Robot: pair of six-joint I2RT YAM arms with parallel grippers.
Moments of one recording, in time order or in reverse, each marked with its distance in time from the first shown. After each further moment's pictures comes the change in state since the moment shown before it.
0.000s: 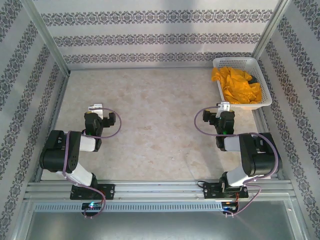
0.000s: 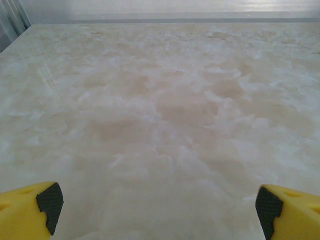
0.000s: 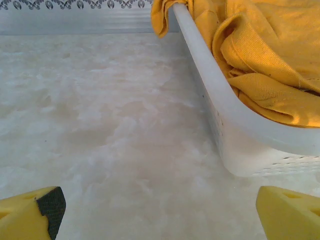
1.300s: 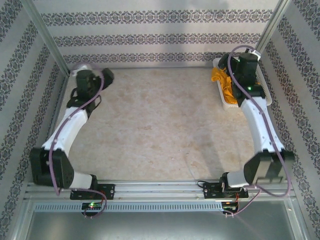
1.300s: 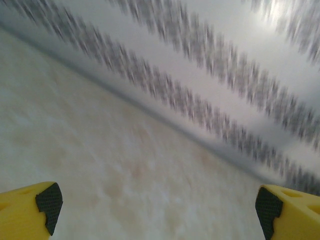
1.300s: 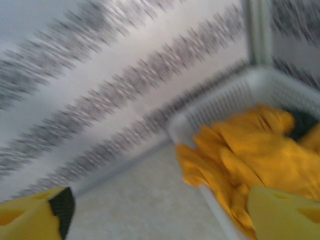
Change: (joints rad) left arm -0.087 -0.155 0.796 -1.006 0.039 -0.617; right arm -0.045 -0.064 1.078 -1.206 0.083 0.486
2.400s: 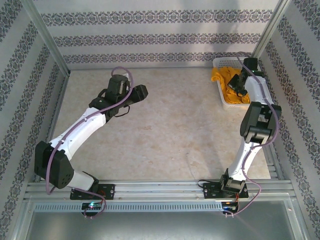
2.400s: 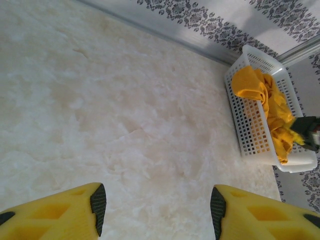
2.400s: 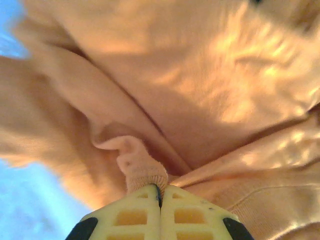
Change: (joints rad) left arm -0.345 0.006 0.071 -0.194 0.136 -0.051; right arm -0.219 0.519 0.312 -0.343 -0.233 -0.031
